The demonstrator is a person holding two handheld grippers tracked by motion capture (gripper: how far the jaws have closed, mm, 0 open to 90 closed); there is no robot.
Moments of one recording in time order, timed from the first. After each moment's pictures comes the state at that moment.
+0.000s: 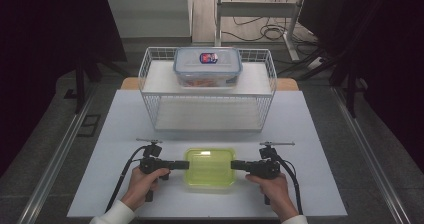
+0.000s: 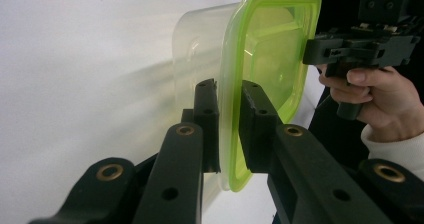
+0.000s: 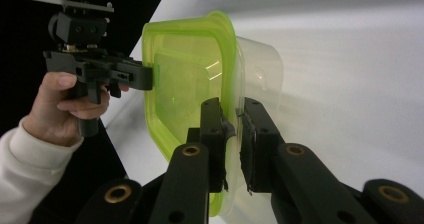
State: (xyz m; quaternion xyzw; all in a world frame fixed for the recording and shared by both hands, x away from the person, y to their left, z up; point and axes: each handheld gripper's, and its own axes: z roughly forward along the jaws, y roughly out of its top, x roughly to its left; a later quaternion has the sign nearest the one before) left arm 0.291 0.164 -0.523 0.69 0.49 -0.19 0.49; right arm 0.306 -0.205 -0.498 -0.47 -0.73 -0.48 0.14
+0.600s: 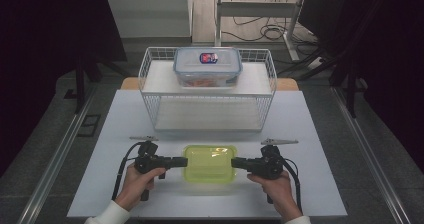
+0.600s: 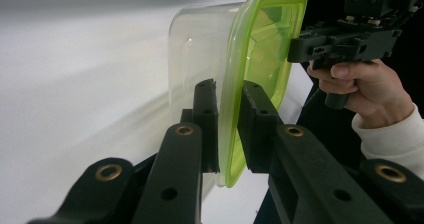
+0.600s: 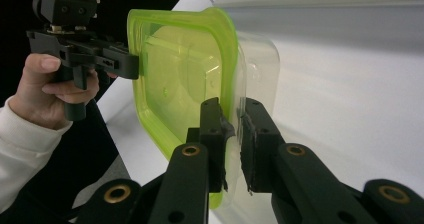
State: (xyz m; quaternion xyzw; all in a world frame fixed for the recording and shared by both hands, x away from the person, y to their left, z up) left arm 0.279 0.167 -0.487 0.71 0.46 -0.14 0.52; right arm 0.298 -0.203 -0.474 -0.42 -0.75 -0.50 0.09
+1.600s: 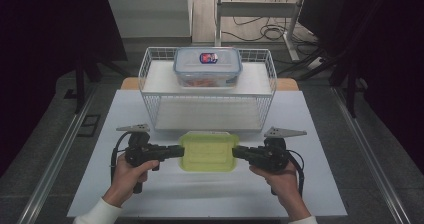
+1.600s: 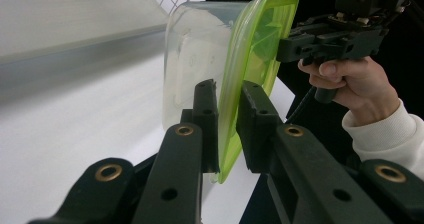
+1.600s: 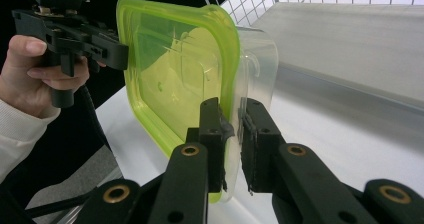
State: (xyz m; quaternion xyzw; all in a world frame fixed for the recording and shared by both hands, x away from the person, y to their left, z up) left arm 0.274 0.175 -0.428 0.72 0.40 -0.09 0.55; right arm 0.291 -0.197 -0.417 -0.36 -0.77 -0.52 0.01
